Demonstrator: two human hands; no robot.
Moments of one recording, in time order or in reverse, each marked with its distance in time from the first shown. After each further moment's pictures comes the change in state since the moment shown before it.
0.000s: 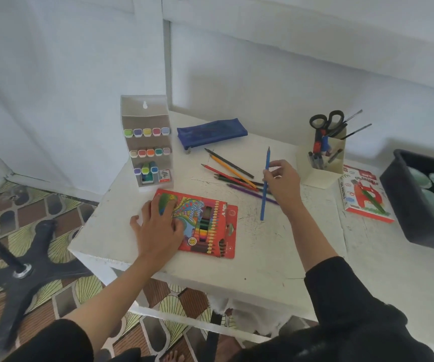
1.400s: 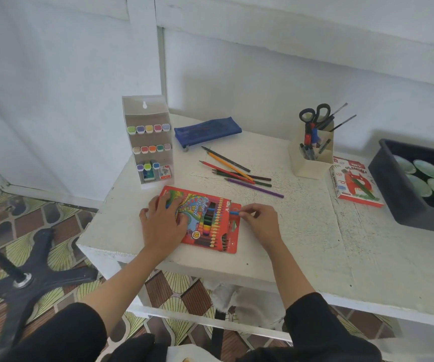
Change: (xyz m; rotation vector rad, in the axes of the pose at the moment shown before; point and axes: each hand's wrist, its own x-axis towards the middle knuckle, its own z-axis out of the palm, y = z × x) left_hand -0.003 -0.002 -0.007 -0.073 -0.061 0.081; right_hand -0.094 0.045 0.032 -0.059 -0.144 0.074
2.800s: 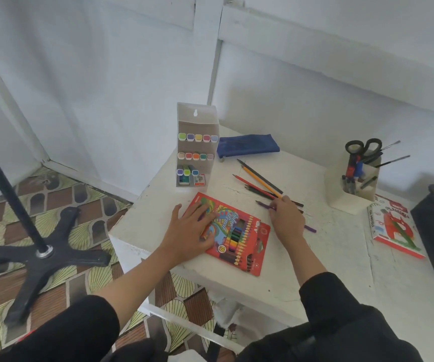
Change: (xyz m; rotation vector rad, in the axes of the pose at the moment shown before) left_hand 0.004 -0.029 0.002 0.081 -0.035 0.356; right_hand 0.071 -0.019 0.013 -0.751 0.046 -0.236
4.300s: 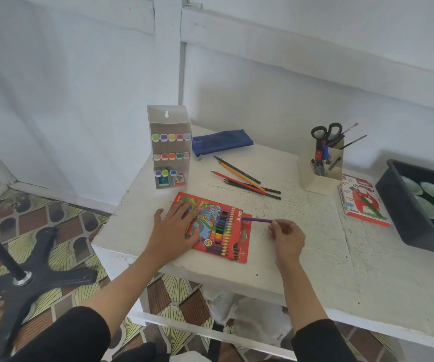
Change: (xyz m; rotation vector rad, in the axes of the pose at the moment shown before) left_hand 0.000 -0.001 0.002 -0.056 0.006 -0.029; right_hand -0.090 0.011 -0.012 1.162 0.343 0.653
